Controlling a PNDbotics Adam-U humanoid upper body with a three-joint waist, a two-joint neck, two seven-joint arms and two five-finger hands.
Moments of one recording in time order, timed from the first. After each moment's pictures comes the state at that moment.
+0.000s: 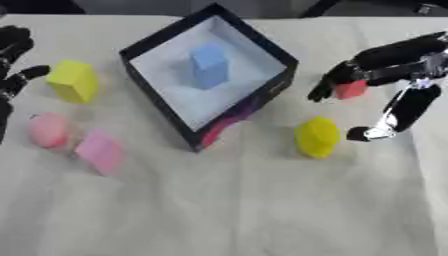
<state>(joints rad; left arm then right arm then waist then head) -0.21 0.34 0.21 -1.98 0.37 0.14 -0.17 -0.96 -0.85 0.65 -1.49 0.19 -0.37 0.81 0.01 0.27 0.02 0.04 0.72</state>
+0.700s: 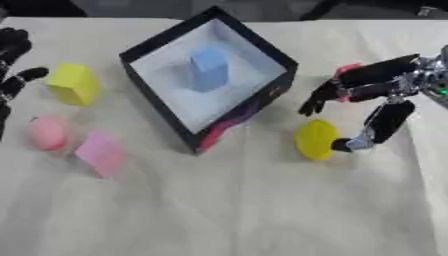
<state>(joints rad) -0.21 0.33 0.21 -1.98 0.37 0.14 -0.17 -0.93 -0.77 0.65 -1.41 0.26 -0.36 0.82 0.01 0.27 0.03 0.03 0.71</state>
